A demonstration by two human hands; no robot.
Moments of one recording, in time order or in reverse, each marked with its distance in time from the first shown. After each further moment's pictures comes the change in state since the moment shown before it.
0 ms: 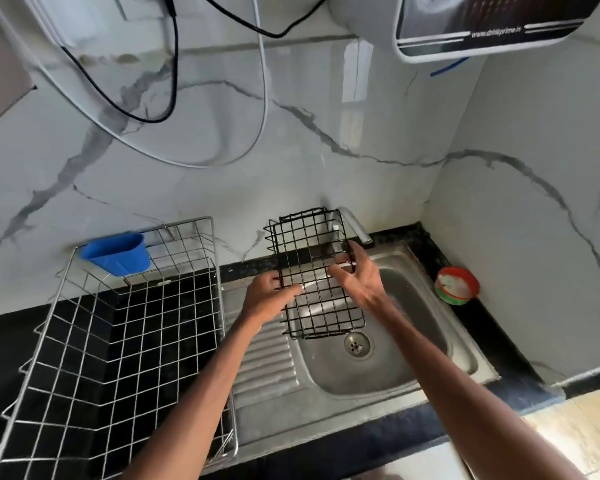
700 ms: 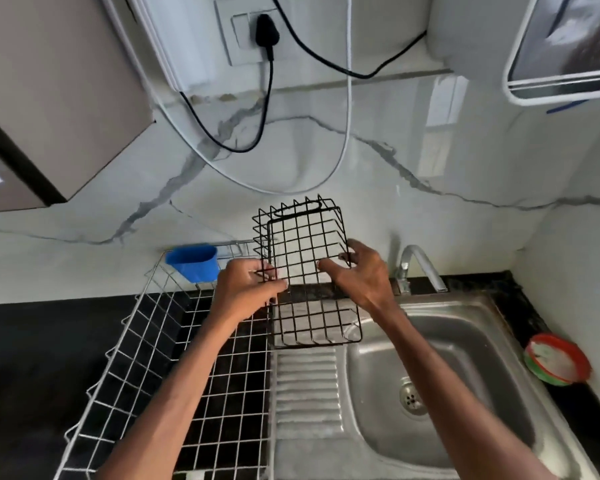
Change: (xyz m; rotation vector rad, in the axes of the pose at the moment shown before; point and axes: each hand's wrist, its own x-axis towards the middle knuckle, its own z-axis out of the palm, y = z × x) left_hand -0.036 0.047 -0.142 0.016 0.331 0.036; right_hand 0.046 -0.110 0.055 0.073 -0.097 -0.158
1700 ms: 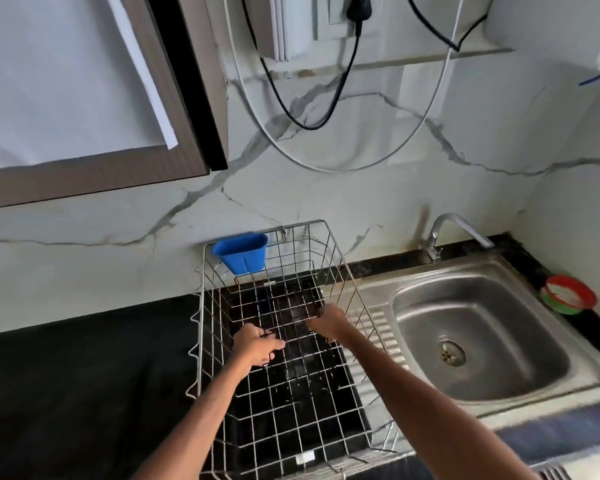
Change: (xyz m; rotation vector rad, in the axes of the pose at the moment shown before) left_hand 0.034 -0.266 -0.101 0.073 -0.306 -0.374; right_hand -0.029 0.071 0.296 -0.283 -0.227 0.459
